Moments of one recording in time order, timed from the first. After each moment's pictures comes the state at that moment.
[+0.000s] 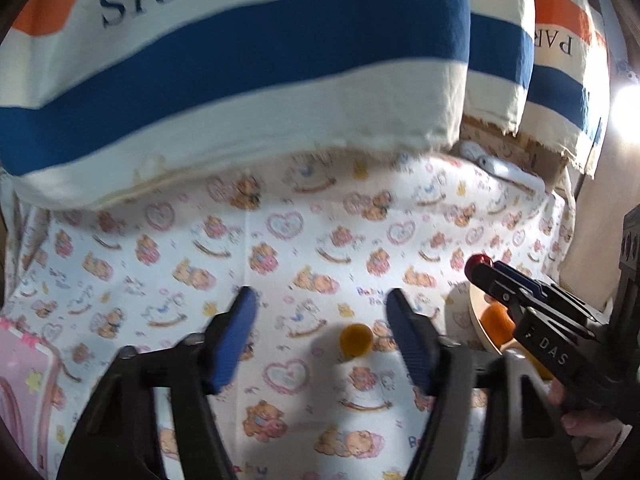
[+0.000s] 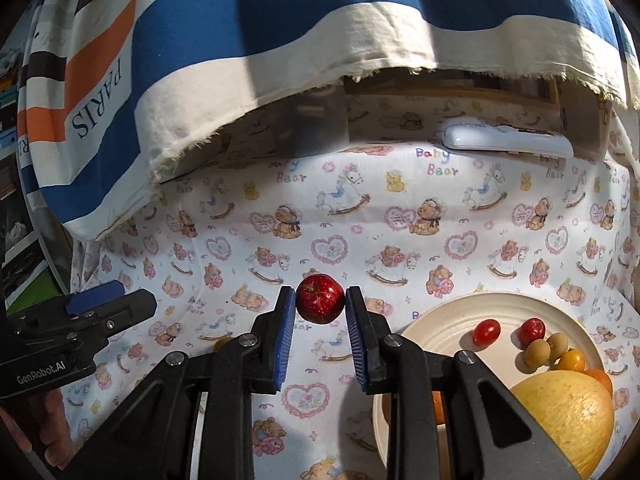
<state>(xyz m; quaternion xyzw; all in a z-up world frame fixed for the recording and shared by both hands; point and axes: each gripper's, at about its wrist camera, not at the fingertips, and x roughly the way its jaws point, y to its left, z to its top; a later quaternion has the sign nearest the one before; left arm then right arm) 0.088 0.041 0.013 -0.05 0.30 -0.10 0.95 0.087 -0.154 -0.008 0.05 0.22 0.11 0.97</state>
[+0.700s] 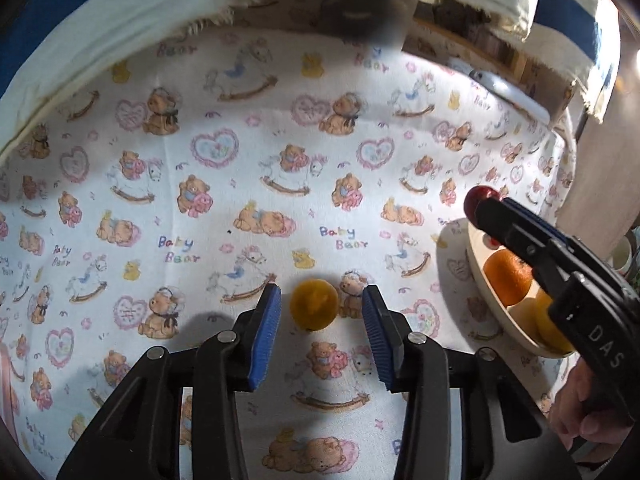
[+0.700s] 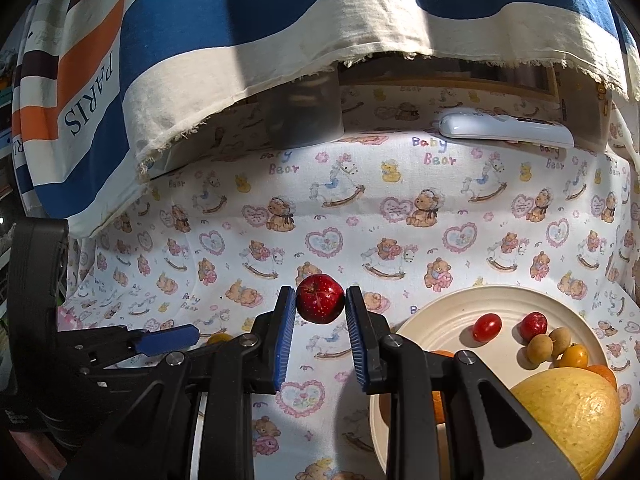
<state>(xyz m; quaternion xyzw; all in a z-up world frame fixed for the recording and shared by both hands) 0.124 0.001 -0.031 -0.02 0.40 -0.13 0.91 0.093 -0.155 -0.011 0.06 0.23 0.11 0.96</state>
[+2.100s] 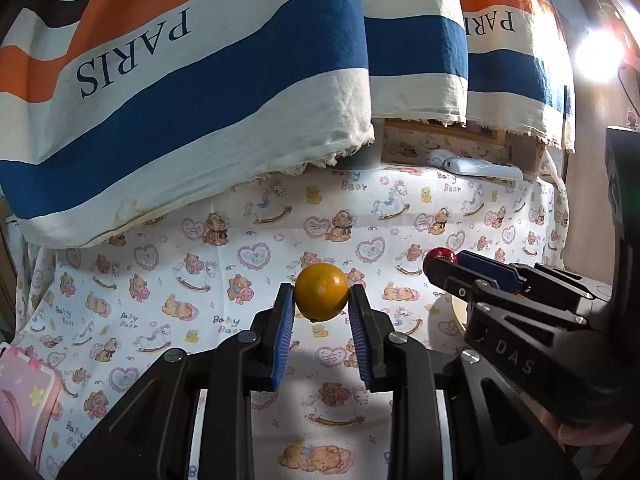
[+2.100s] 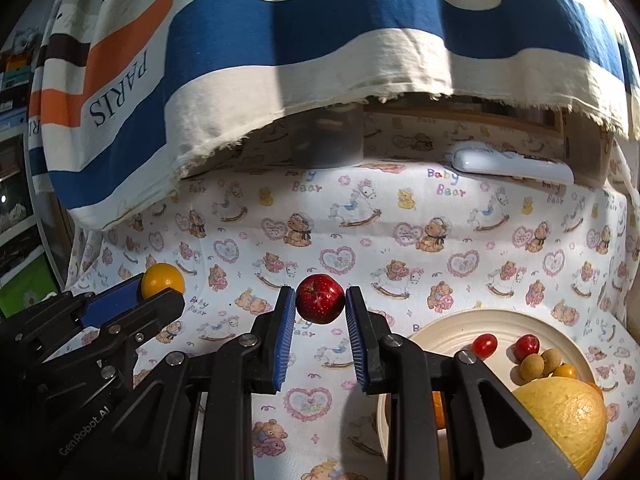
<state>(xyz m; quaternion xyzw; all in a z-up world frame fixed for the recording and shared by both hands) 0.059 -0.005 0.013 0.02 0.20 -0.08 0.98 0.076 -0.140 -0.001 0.02 0.19 0.11 0.98</state>
